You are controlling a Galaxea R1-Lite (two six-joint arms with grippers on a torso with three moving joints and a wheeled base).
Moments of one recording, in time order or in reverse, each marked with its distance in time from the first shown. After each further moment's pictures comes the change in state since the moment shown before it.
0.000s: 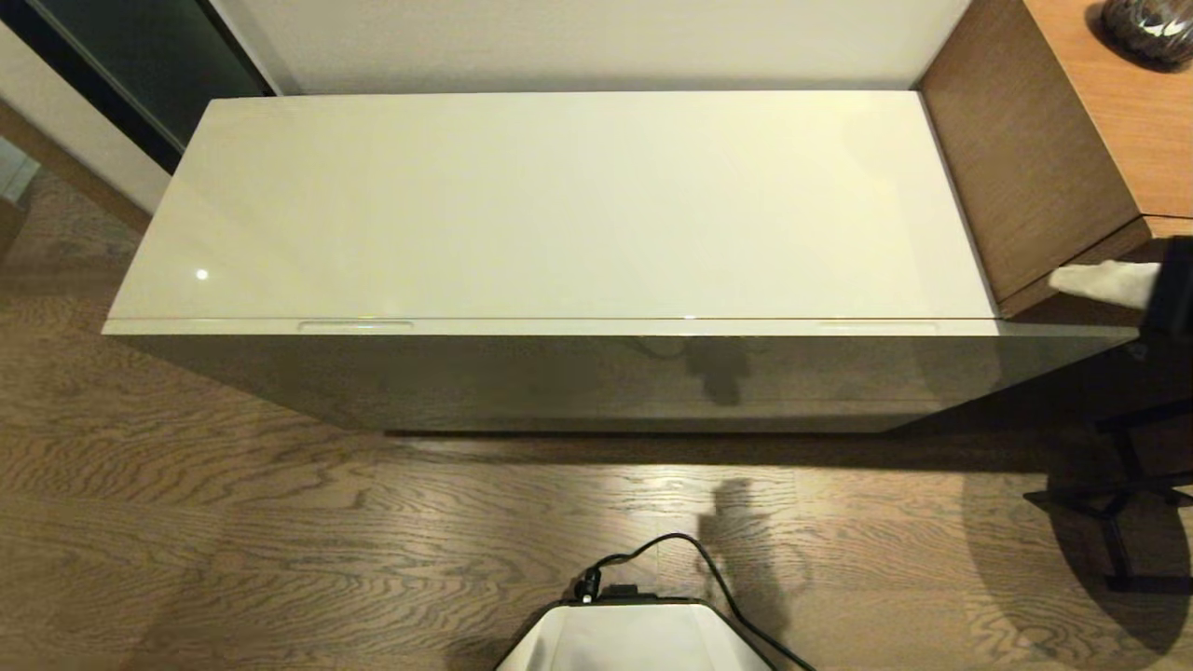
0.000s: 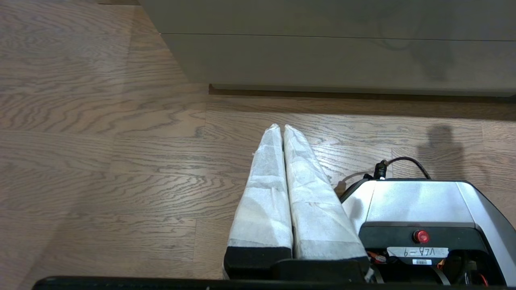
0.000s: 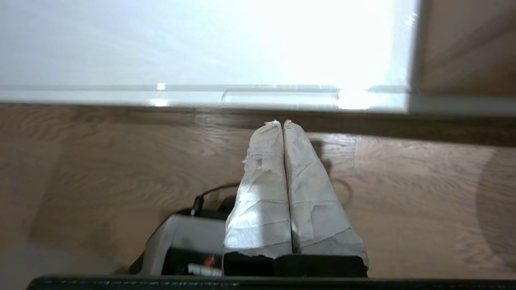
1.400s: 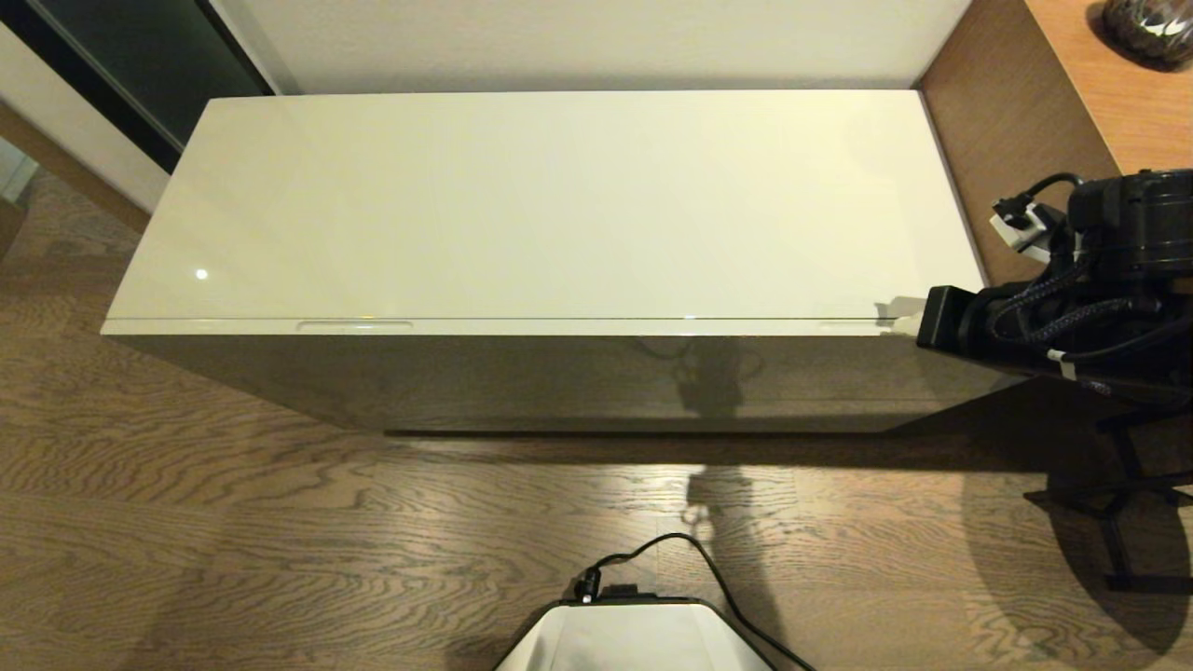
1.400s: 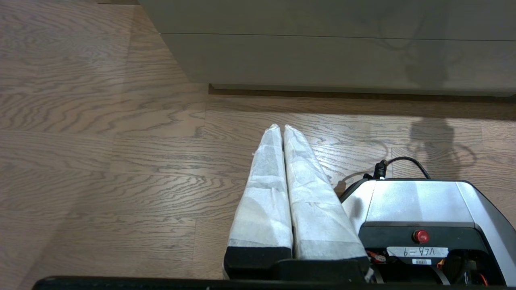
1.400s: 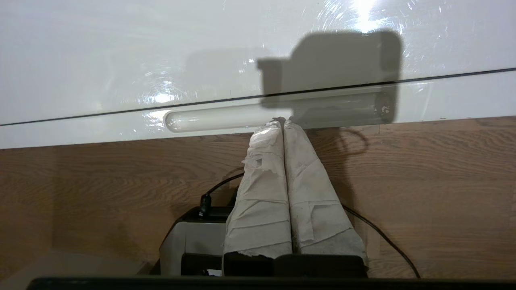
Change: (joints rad) left arm 0.000 0.000 0.000 0.000 0.000 0.000; right arm 0.057 0.381 -0.031 -0.182 -0.080 0.157
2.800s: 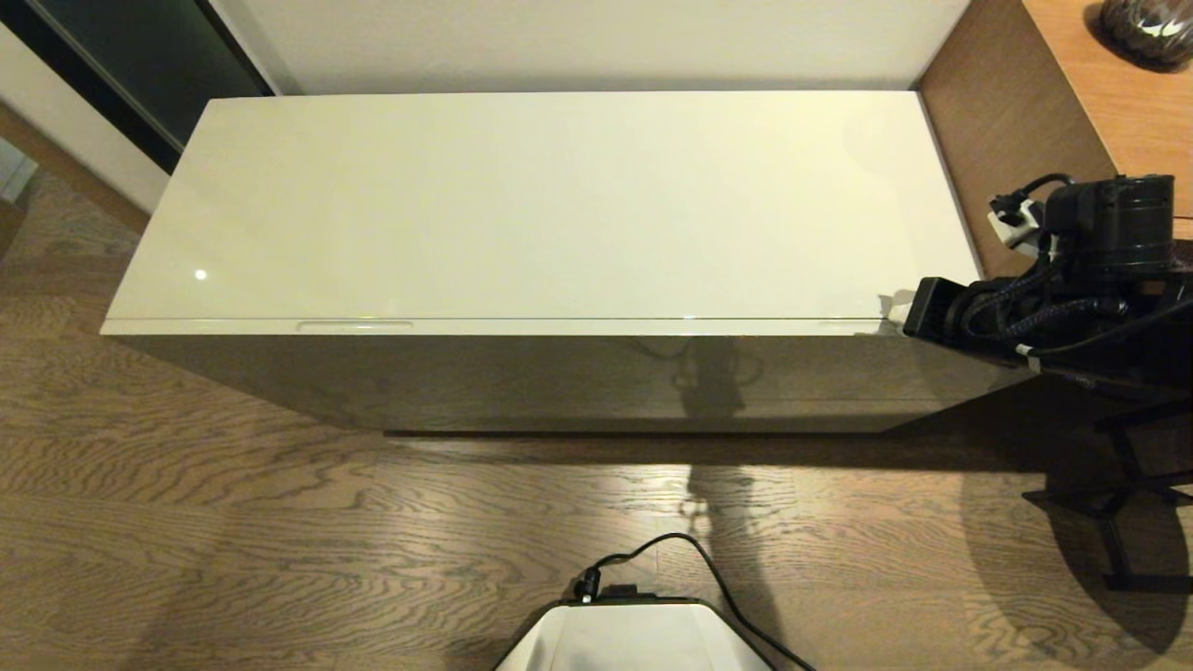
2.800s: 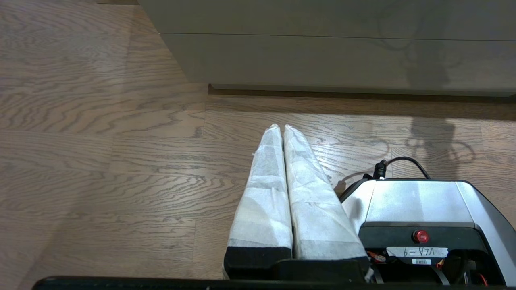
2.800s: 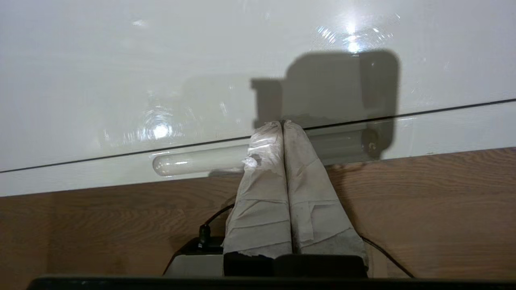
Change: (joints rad) left arm 0.000 0.000 0.000 0.000 0.000 0.000; right arm 0.000 0.062 -0.009 -0.076 -0.067 0.040
